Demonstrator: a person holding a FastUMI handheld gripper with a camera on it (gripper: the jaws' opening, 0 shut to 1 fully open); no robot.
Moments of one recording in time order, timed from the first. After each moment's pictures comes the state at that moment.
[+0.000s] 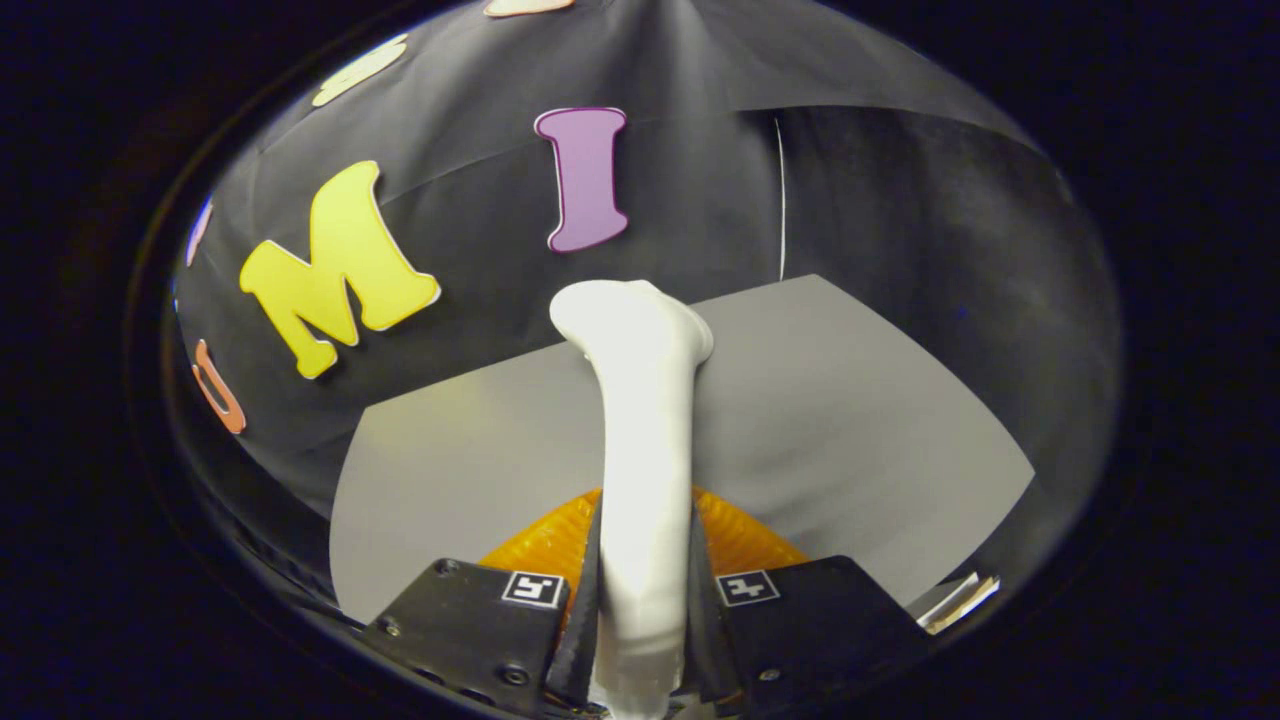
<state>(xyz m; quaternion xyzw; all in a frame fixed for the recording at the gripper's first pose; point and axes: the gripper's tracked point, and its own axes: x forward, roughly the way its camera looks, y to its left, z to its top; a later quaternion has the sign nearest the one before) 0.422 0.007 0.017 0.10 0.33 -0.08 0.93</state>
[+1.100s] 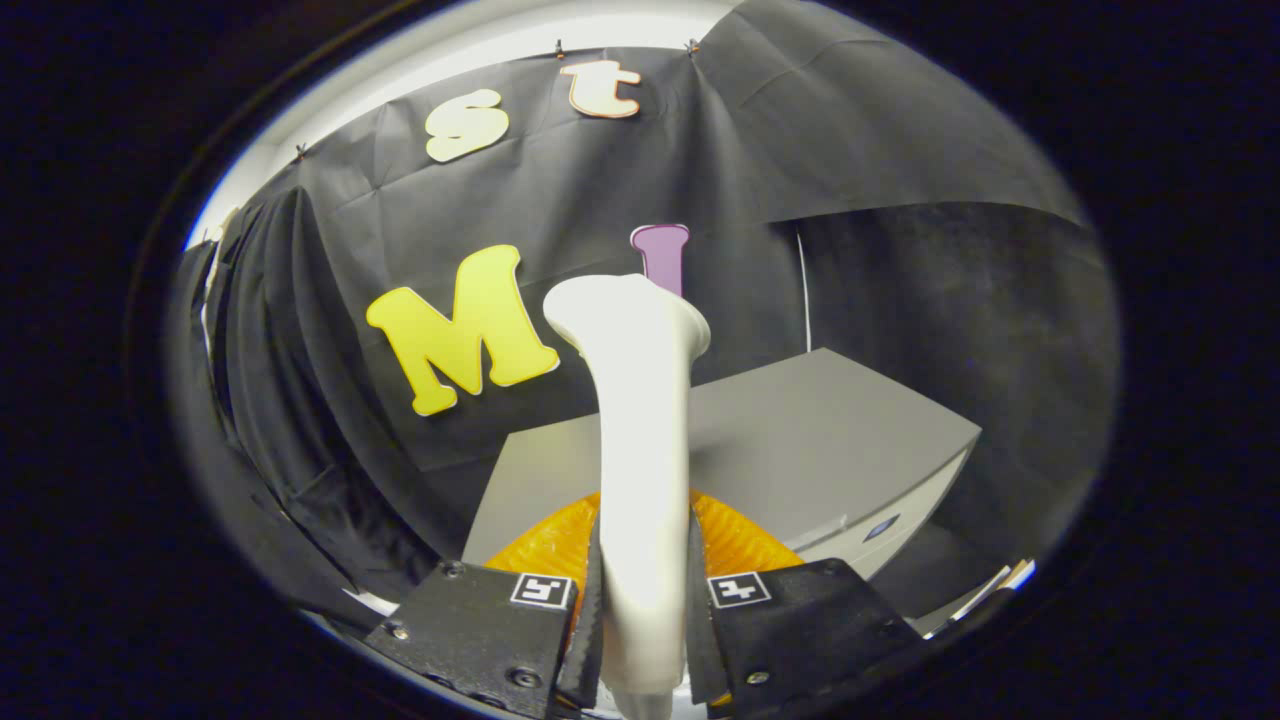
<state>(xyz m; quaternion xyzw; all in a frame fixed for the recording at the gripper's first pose) 0.269 0.112 0.091 0.09 0.16 -0.03 0.98</state>
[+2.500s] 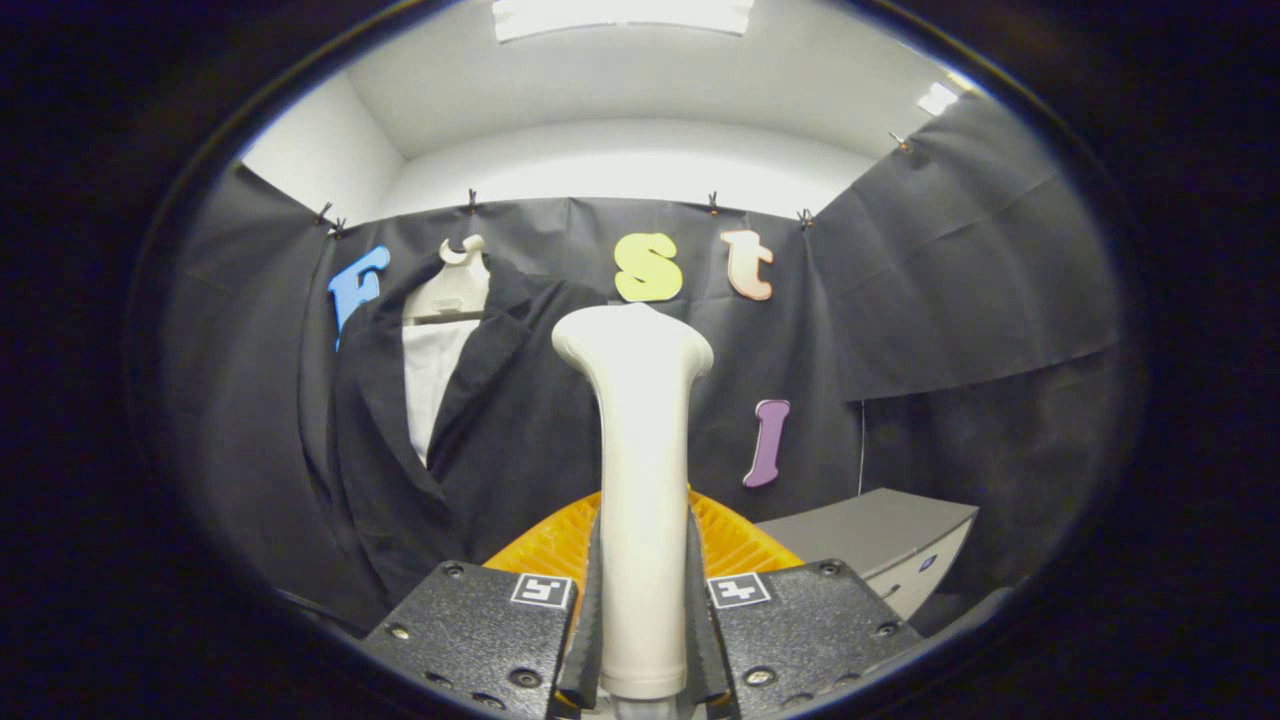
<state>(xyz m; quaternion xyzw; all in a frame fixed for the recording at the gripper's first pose) 0.136 0.384 0.189 0.00 -0.09 0.02 1.00</state>
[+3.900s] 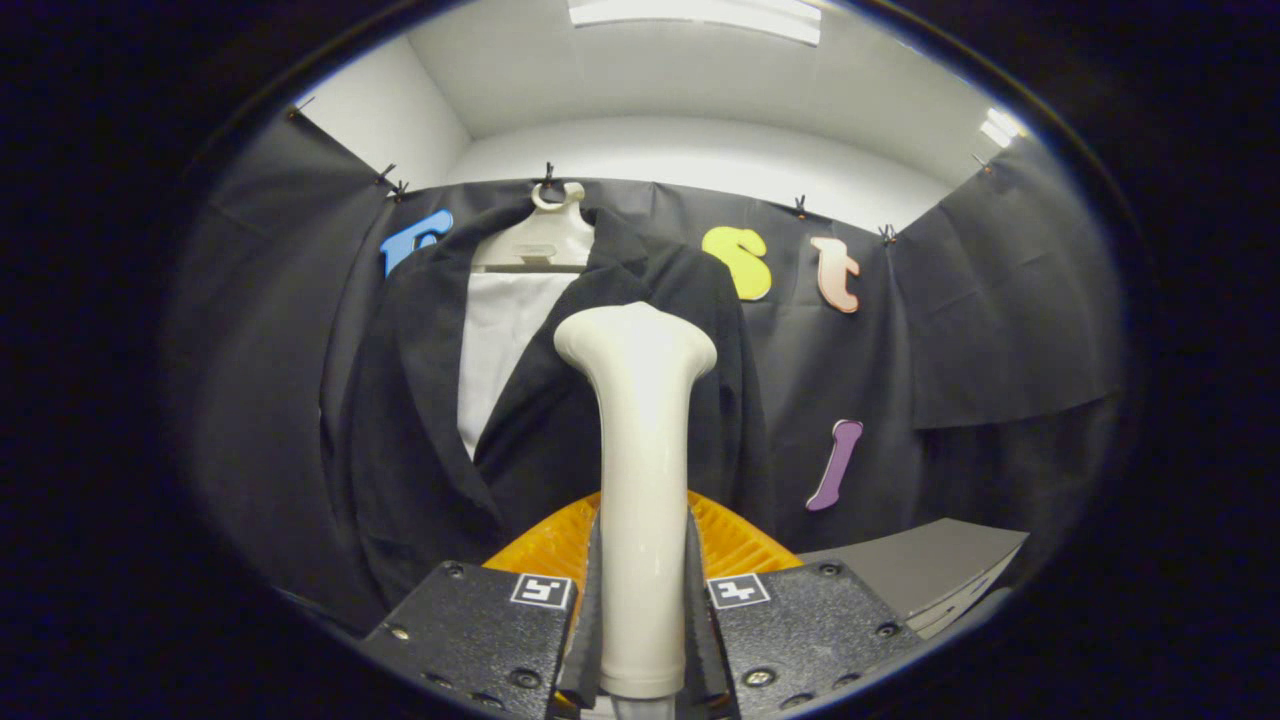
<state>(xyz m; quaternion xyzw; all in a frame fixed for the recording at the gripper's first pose) 0.211 0.474 0.157 -0.07 -0.08 0.08 0.99</state>
